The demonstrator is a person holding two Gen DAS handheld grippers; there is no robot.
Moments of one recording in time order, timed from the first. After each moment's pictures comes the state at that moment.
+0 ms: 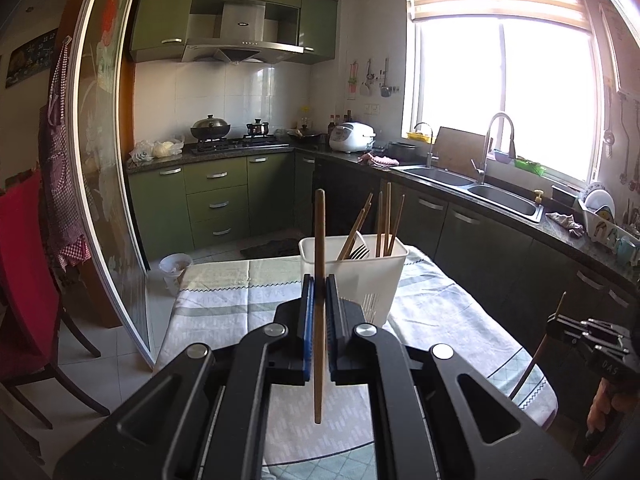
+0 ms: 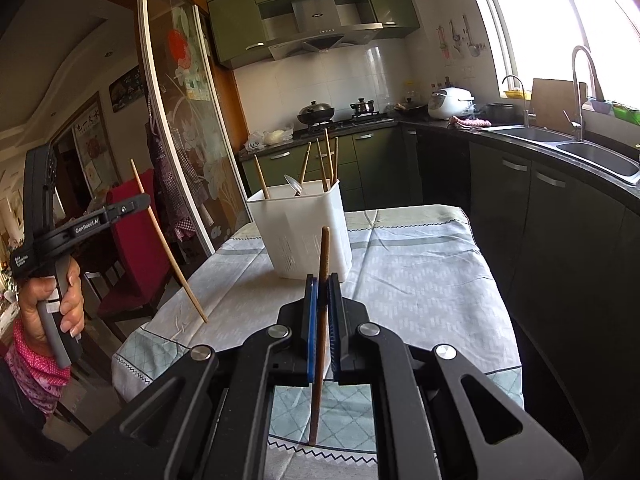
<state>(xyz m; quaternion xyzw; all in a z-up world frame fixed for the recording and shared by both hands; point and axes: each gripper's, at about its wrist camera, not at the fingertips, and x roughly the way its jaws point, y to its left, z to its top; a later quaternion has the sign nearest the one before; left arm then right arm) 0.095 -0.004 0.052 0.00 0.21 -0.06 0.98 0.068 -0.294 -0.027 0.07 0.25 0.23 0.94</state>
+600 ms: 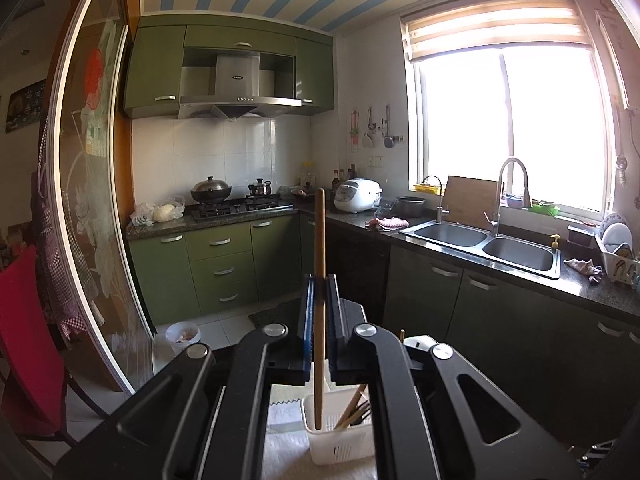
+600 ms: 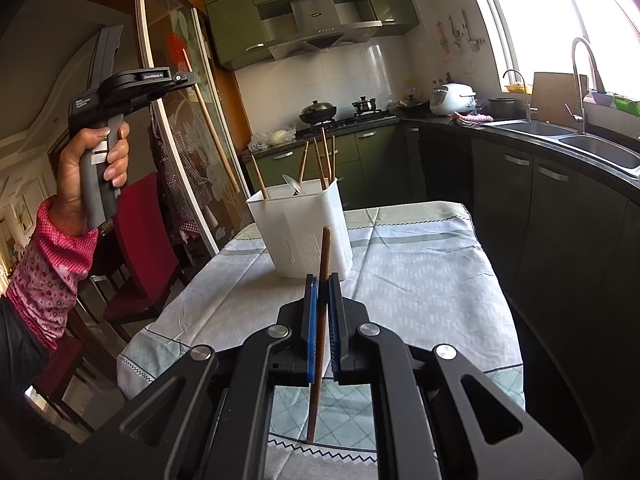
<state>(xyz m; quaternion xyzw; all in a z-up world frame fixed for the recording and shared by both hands) 0.207 -0.034 0.155 0.02 0.12 -0.04 0.99 0.069 -0.303 -0.029 0.08 0.25 0.24 0.94</state>
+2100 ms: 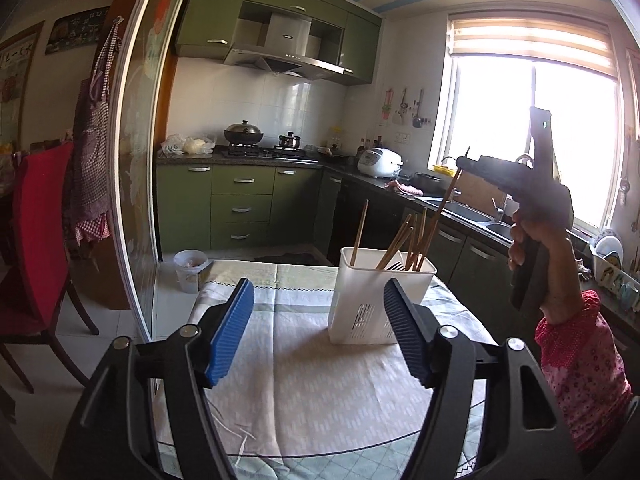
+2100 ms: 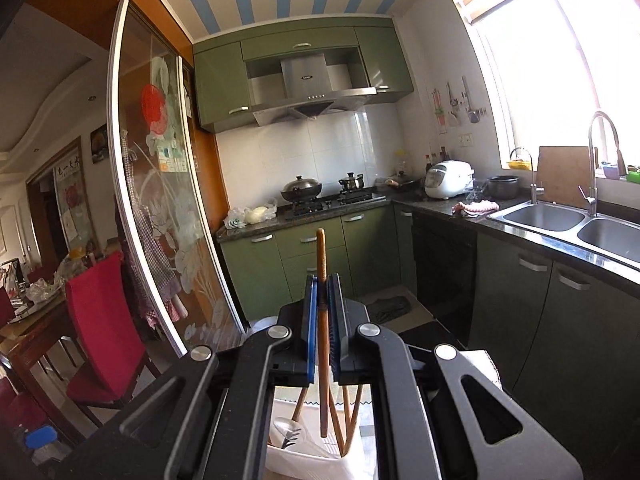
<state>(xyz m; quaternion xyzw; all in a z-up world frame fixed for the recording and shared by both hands) 0.059 0.055 0.033 -0.07 0.17 -0.01 0.98 0.291 -0.205 0.100 0.09 0.15 0.18 0.97</state>
